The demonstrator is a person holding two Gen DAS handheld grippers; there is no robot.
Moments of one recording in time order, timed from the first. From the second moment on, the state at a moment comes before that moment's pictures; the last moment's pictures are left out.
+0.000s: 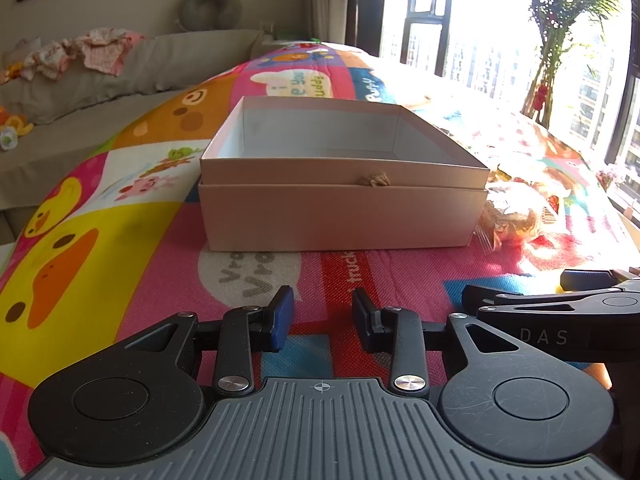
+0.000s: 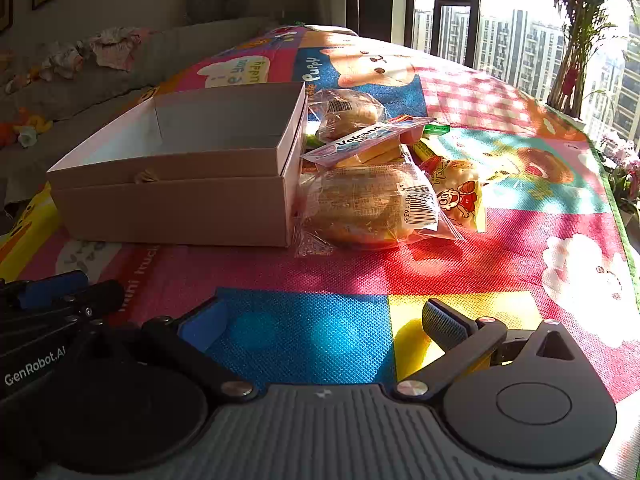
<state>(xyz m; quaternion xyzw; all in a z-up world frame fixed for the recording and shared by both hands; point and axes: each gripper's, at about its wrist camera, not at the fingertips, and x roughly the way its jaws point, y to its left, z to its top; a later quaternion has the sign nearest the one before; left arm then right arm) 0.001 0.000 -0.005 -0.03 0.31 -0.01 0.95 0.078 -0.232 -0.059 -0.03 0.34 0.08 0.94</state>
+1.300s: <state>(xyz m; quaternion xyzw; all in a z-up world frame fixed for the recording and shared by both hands) 0.001 -0.006 -0.004 -0.01 0.31 0.00 0.95 0.079 -0.235 -0.056 -0.03 0.35 0.10 0.93</state>
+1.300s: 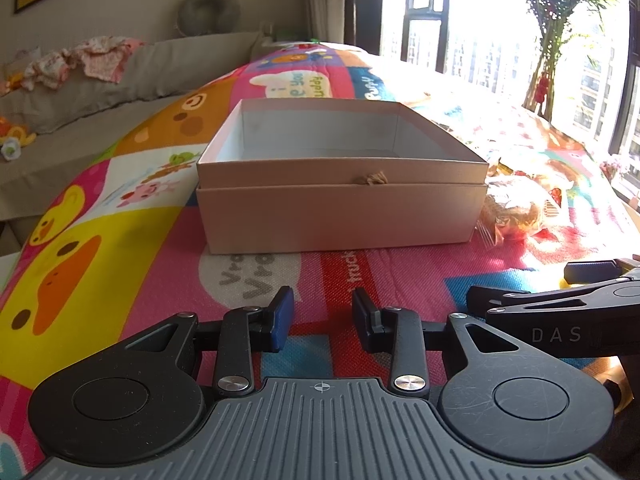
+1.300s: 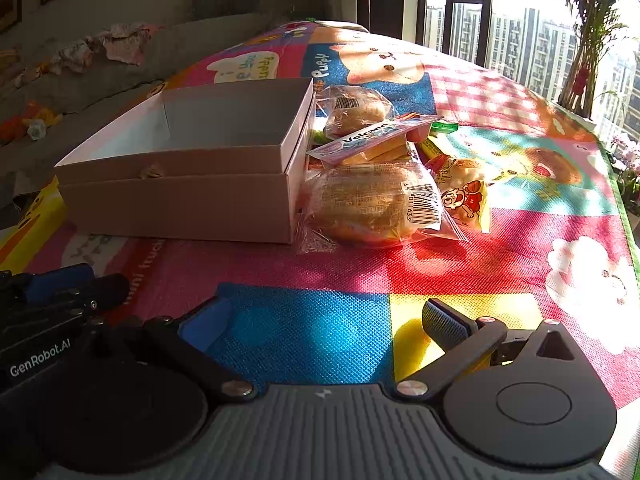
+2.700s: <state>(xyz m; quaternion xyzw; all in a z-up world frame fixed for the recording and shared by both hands) 0.153 0.075 0.066 -0.03 0.37 -0.03 0.93 0.097 -0.297 0.061 -0.03 0.26 0.10 0.96</state>
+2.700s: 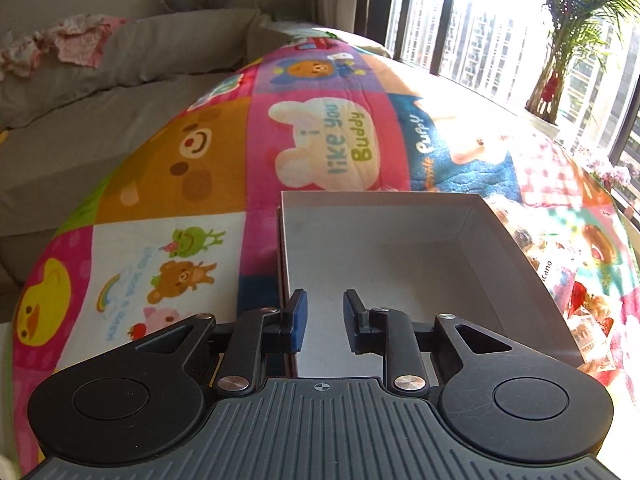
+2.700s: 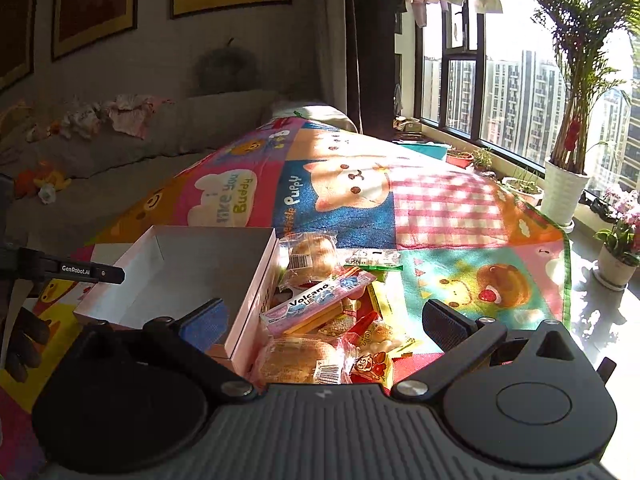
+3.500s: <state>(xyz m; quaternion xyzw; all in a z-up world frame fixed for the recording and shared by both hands) 0.164 0.086 0.057 -0.03 0.34 0.01 0.94 0.108 -0.307 -0.017 -0.04 0.32 0.08 0.94</state>
